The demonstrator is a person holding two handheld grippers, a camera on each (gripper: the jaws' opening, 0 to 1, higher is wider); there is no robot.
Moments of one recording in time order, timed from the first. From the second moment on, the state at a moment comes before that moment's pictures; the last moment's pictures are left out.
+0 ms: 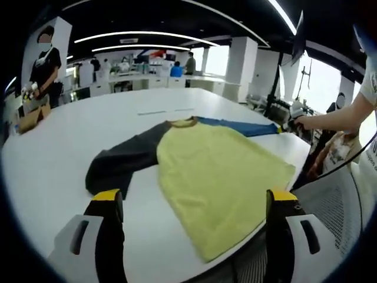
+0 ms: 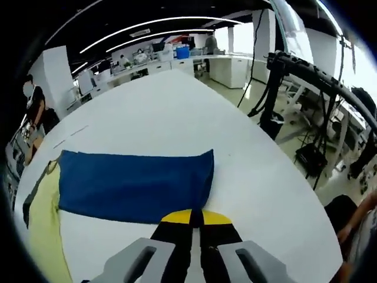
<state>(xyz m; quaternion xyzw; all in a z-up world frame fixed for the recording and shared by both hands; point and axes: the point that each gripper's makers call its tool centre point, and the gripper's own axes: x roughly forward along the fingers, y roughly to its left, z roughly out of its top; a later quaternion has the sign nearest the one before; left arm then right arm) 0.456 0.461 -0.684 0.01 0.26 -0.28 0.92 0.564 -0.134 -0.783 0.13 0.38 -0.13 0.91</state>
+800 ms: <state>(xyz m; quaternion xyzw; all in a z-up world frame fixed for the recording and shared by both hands) 0.451 0.455 -0.678 0.01 0.25 -0.29 0.92 0.613 -0.075 -0.725 0.10 0.32 -0.02 0.94</state>
